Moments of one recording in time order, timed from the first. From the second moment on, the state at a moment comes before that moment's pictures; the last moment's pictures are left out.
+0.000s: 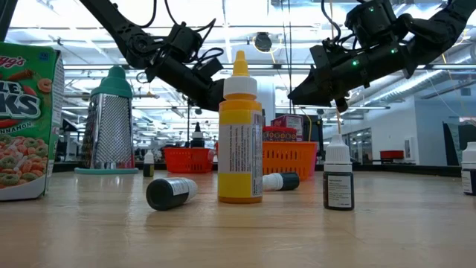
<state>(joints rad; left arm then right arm) 0.49 1.70 0.95 0.37 -0.04 0.18 -0.26 1.23 0.43 0.56 0.21 0.33</state>
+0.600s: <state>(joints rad) 0.49 1.70 0.95 0.31 -0.06 0.23 -0.26 1.23 0.43 0.55 0.21 0.33</state>
